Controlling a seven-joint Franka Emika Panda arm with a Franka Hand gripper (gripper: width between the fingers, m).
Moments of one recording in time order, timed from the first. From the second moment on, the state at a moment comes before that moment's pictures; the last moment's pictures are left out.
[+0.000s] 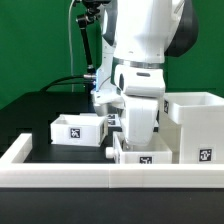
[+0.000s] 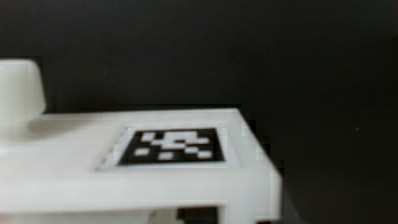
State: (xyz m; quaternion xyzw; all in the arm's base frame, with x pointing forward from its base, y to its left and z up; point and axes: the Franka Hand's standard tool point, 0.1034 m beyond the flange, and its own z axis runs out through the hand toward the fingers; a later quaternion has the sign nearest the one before) arm 0.547 -0.018 0.013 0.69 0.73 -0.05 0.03
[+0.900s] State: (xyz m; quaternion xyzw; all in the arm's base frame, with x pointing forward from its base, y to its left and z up) arm 0.547 -0.016 0.013 0.69 0.72 -0.04 0.03
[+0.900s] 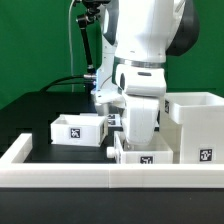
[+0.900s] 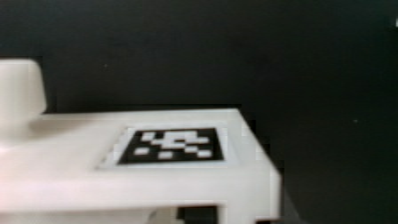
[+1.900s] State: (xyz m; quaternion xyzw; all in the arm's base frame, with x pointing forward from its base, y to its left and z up) arm 0.546 -0.016 0.012 0.70 0.71 -0.04 0.03
